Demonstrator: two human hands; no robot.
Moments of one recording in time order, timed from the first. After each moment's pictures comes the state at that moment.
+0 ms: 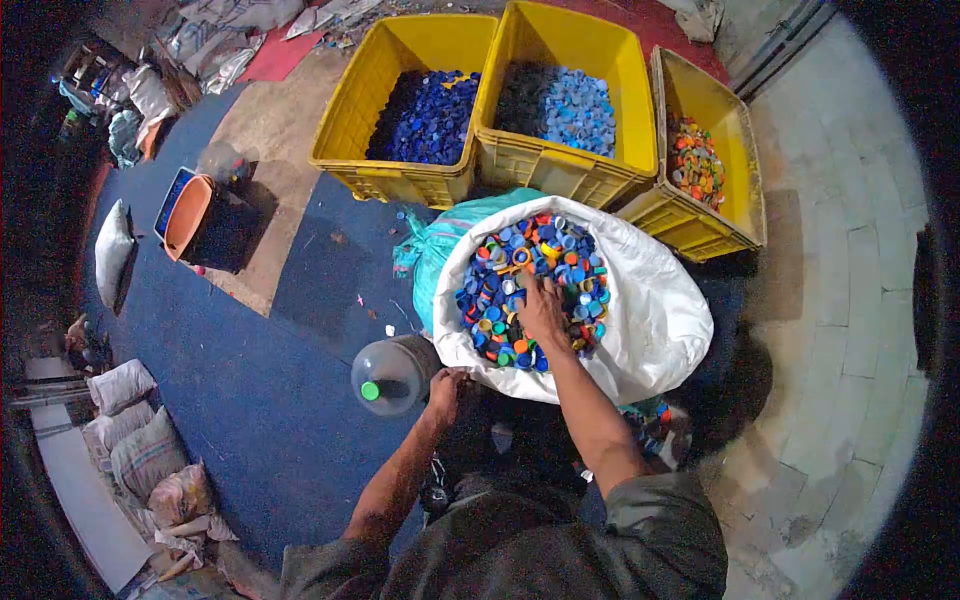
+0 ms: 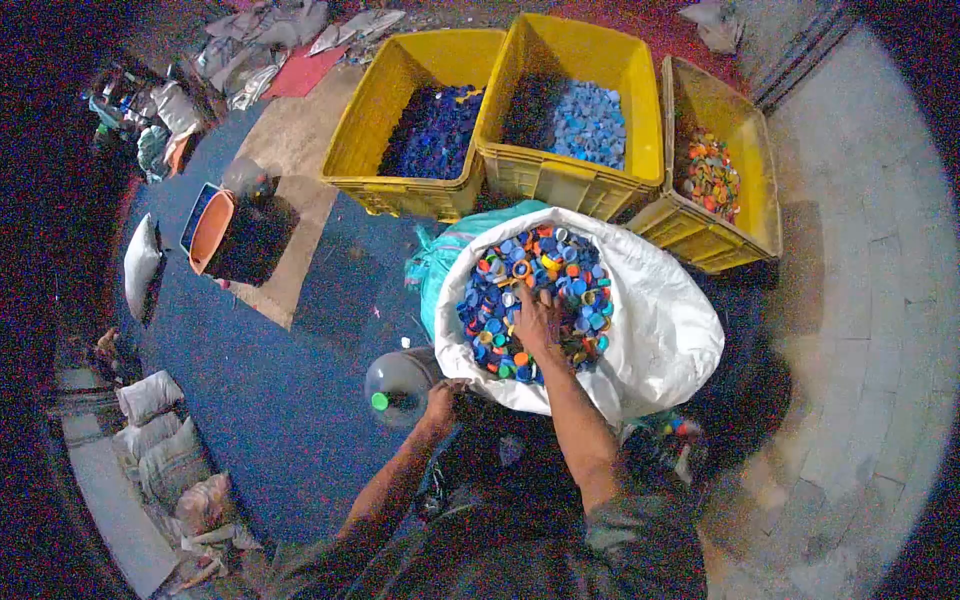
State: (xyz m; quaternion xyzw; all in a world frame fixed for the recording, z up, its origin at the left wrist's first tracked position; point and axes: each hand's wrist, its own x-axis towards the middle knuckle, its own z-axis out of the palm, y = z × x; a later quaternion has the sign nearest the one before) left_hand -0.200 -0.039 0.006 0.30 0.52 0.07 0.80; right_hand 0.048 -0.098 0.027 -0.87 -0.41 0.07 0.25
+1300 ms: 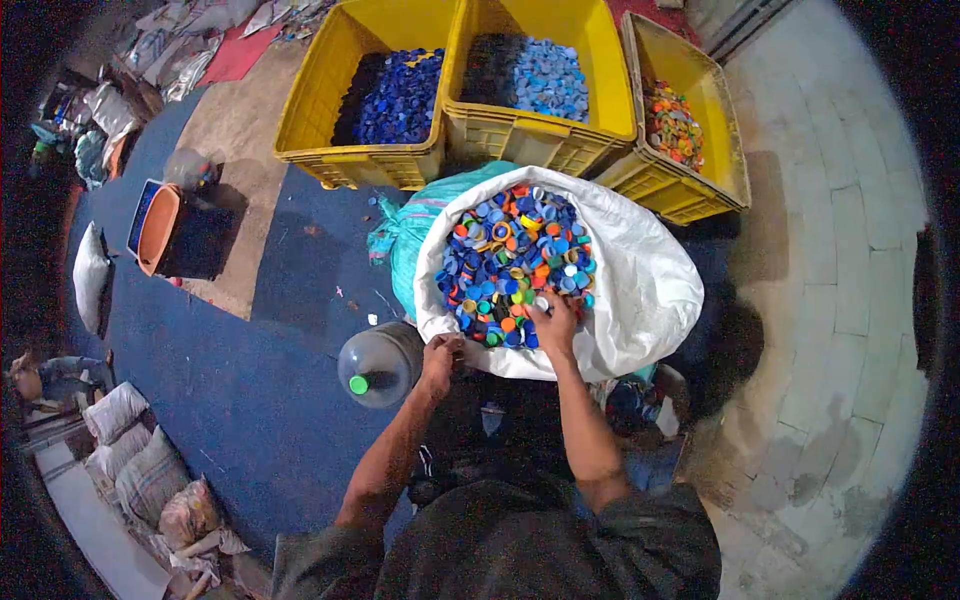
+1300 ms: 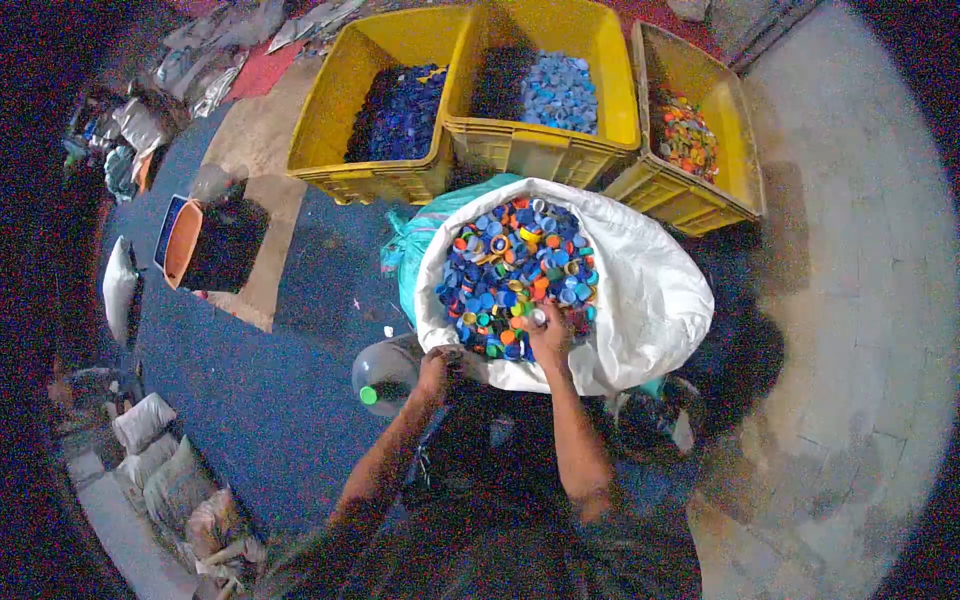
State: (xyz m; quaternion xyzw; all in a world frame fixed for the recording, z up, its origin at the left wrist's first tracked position) left_hand -0.173 -0.018 -0.011 0.38 0.49 0.01 0.79; right_hand 0.006 -0.166 0.028 -0.87 -0.14 0.11 0.46
